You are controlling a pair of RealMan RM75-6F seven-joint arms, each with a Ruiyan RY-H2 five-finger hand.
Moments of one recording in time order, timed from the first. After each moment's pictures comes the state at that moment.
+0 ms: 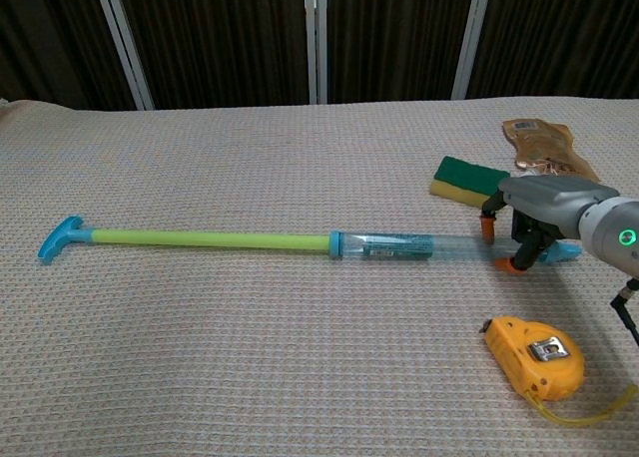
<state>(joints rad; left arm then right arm) -0.19 -1.18 -0.05 -1.68 1.40 1.35 0.23 0.67 -1.67 0.19 -1.36 -0.82 1.00 -0.57</state>
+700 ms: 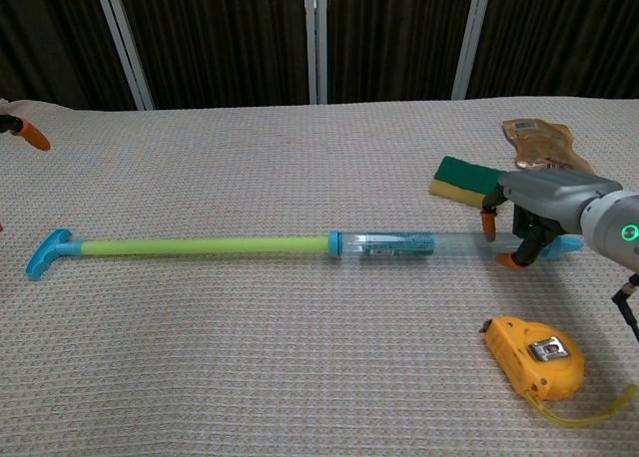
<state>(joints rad) -0.42 -1.33 -0.13 -1.41 1.38 1.10 0.19 0.68 -1.65 0.19 -1.42 -0.79 1.05 -0.63</state>
